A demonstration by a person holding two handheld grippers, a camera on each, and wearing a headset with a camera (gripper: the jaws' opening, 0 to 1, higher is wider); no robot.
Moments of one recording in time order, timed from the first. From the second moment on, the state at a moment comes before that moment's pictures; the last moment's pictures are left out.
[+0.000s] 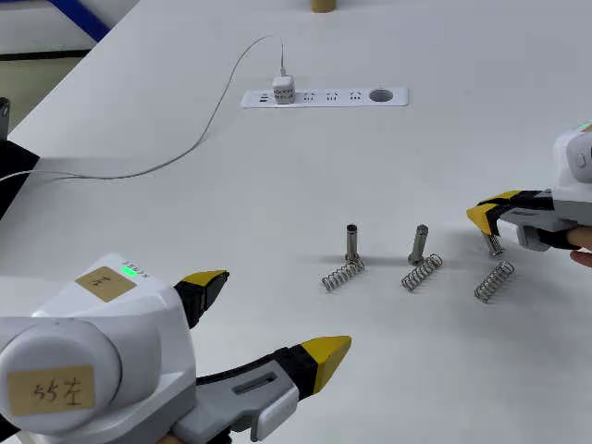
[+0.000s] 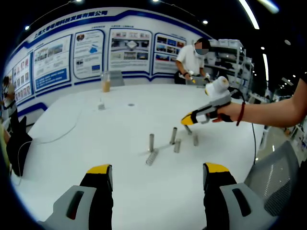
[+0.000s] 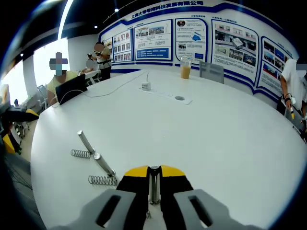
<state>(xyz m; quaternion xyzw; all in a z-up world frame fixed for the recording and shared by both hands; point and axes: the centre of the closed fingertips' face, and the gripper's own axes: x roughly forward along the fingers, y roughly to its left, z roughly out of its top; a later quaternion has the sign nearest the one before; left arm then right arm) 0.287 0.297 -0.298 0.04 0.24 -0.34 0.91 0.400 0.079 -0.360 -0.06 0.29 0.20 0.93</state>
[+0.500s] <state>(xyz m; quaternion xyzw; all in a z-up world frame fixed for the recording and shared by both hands) 0.284 0.292 -0.293 0.05 0.23 -0.35 0.91 0.380 0.070 -0.353 -0.06 0.30 0.18 0.94</state>
